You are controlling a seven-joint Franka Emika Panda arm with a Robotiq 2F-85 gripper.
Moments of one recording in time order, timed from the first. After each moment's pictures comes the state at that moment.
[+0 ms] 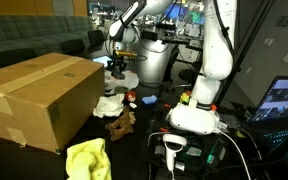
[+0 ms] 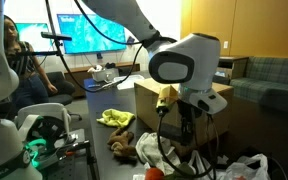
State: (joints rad) arm -0.17 0.33 -0.10 -2.13 0.29 2.40 0.14
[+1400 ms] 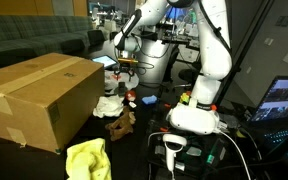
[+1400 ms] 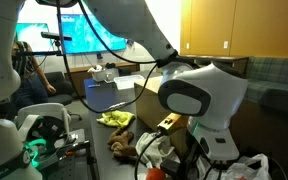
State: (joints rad) arm -0.22 0.49 -0.17 -2.06 0.37 2.37 0.43
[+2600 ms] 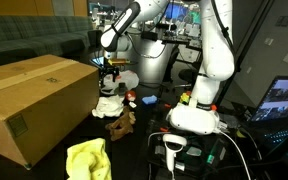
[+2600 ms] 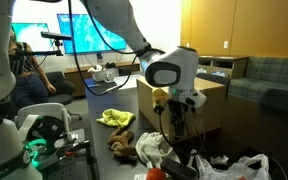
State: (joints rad) arm -0.07 0.40 -0.04 -2.13 0.24 2.50 0.14
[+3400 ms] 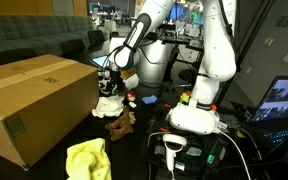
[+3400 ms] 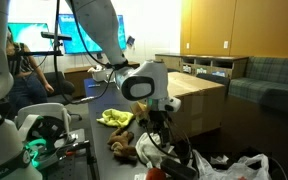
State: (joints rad) arm 0.00 0.35 -0.02 -2.40 0.04 2.80 0.04
